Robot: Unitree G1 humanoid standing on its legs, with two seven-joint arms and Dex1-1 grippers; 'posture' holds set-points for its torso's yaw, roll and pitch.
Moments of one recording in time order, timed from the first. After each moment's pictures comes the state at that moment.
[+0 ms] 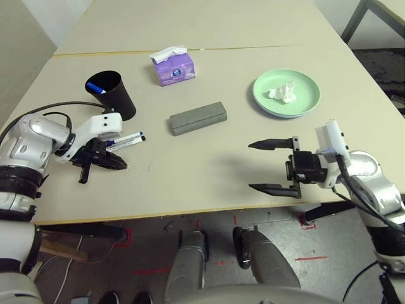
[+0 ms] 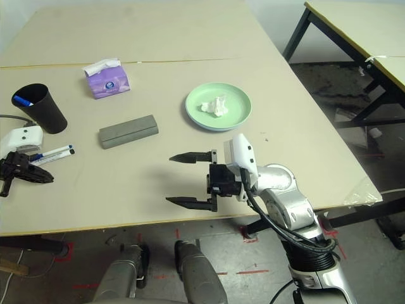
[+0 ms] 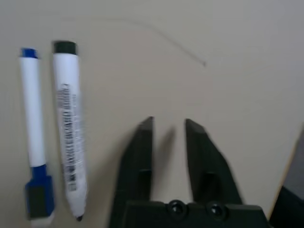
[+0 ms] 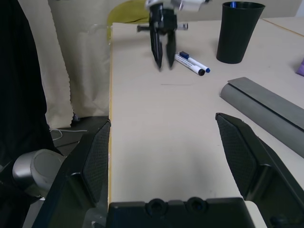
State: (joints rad) left arm -0.72 1.13 -0.25 0.59 -0.04 0.16 -1.61; right arm -0.29 -0.59 0.09 -0.24 0.50 0.14 1.24
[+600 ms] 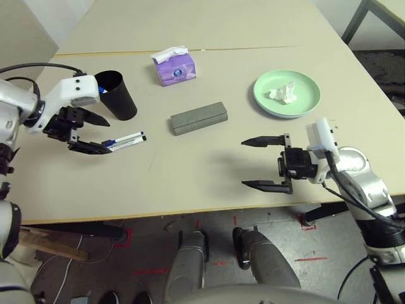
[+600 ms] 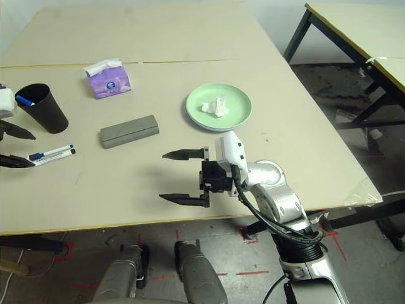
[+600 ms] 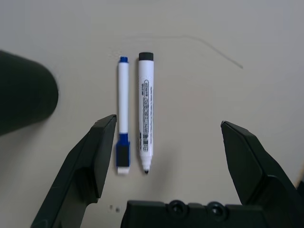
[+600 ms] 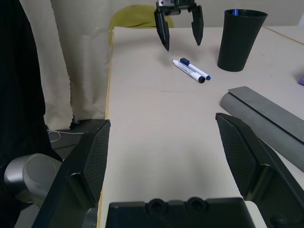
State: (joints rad) left arm -0.88 1.13 -0.29 0.71 0.01 0.07 -1.58; right arm -0.33 -0.56 0.13 -0.19 0.48 0.11 1.23
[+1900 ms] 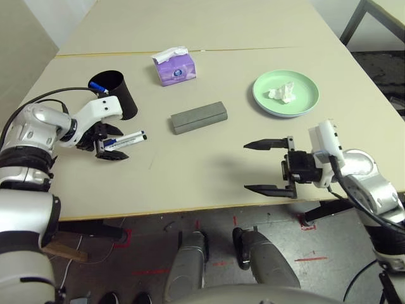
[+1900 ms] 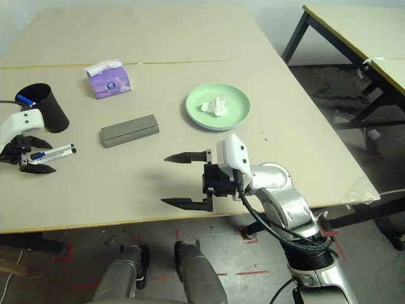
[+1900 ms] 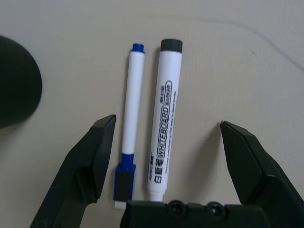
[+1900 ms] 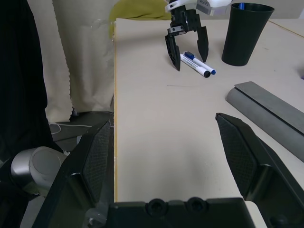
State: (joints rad) left arm -0.95 0.94 -0.27 1.05 0.19 -0.09 -1.40; right arm -0.31 -0.61 0.13 -0.28 0.50 0.16 1.20
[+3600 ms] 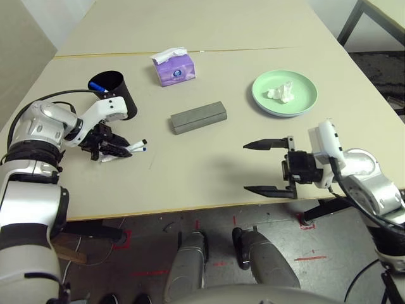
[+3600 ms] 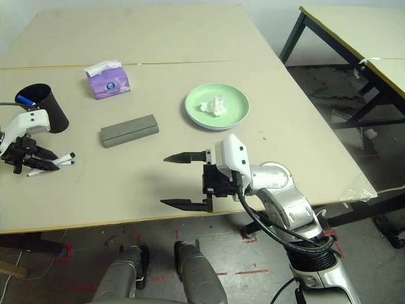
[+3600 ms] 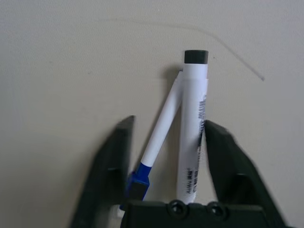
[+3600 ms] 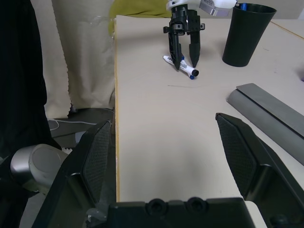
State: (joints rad) left arm -0.95 0.93 -0.25 1.04 0.20 0.00 -1.55; right arm -0.31 -0.61 0.14 -0.30 0.49 0.17 1.20
